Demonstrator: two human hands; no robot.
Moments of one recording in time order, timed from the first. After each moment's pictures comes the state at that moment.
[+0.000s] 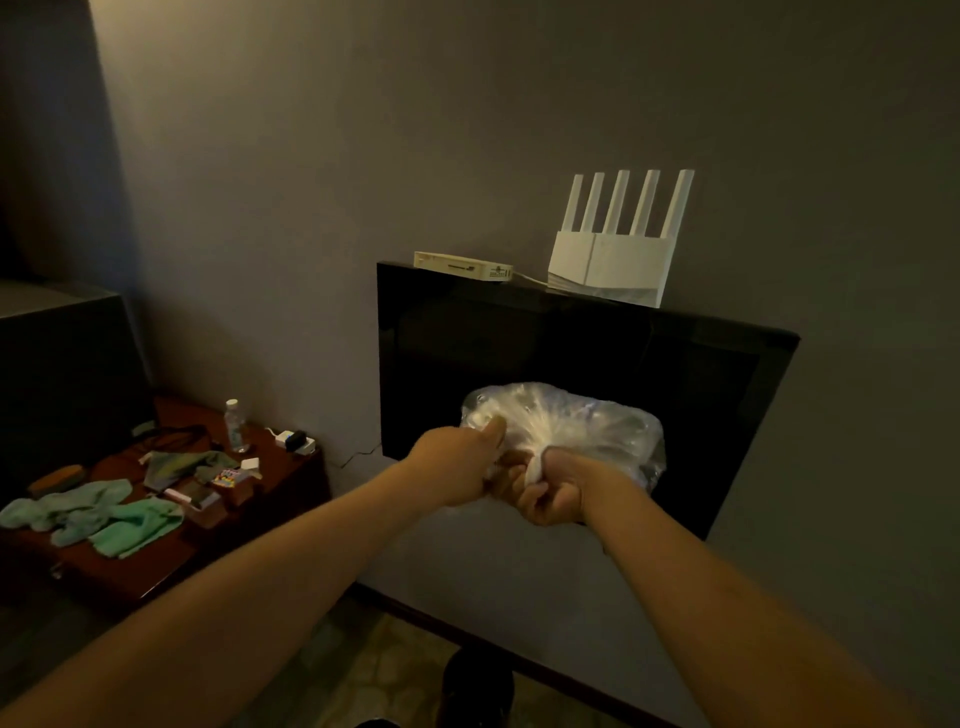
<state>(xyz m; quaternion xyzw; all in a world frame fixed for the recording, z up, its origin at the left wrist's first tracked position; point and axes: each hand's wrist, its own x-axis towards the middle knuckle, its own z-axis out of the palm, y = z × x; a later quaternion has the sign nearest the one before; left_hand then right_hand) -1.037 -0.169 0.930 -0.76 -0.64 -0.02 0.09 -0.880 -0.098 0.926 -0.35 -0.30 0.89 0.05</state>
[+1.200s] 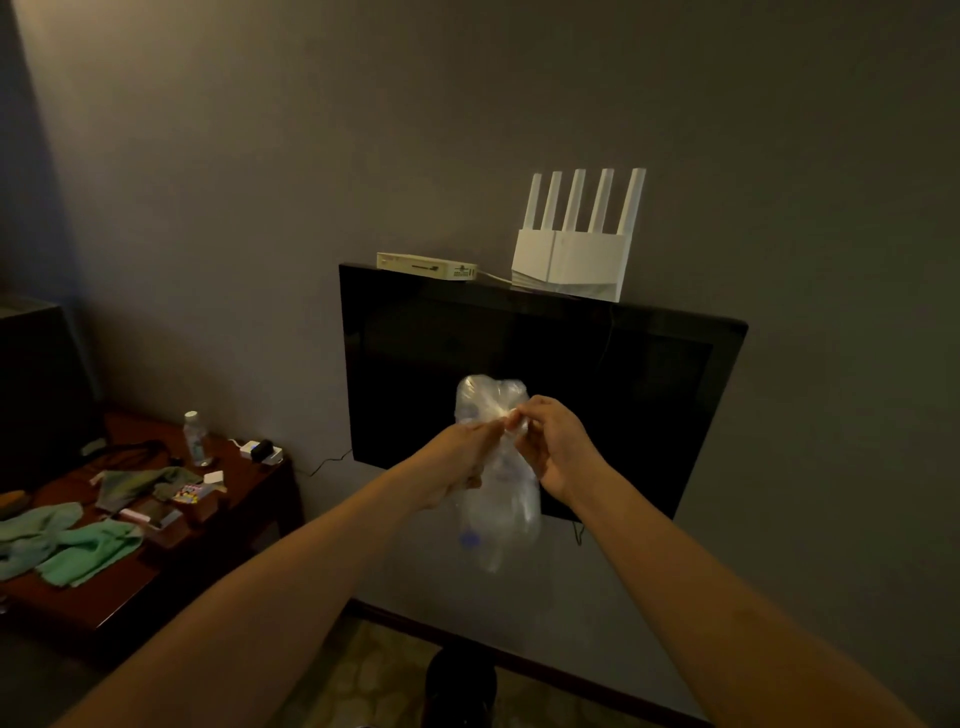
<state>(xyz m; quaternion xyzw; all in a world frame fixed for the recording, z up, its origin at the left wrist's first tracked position) -0.996 -0.161 0.934 -0.46 -0.60 -0.46 -0.48 -0.863 -0.110 0.947 -0.38 -0.41 0.68 0.47</state>
